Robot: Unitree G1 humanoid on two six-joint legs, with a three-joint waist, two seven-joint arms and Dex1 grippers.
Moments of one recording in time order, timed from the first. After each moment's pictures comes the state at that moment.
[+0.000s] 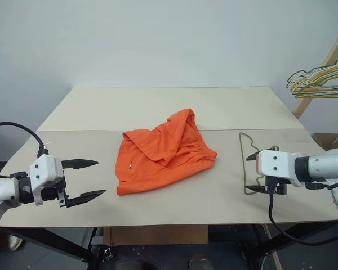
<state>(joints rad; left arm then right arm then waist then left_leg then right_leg) 0.12 0.91 0.31 -0.42 -0.43 0.27 -1.09 -0.14 -1.14 -0.11 -0.12 0.14 0.03 1.23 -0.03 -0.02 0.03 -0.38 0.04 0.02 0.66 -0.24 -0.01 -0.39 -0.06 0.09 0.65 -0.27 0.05</state>
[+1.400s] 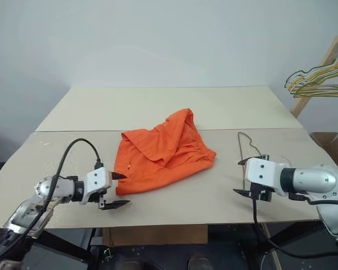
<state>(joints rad) -0.17 0.77 -0.19 -0.05 -0.10 0.14 -1.07 -0.02 -1.06 -0.10 -0.28 0.10 0.15 1.04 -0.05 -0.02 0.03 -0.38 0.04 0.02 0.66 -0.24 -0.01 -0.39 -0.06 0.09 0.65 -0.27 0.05</state>
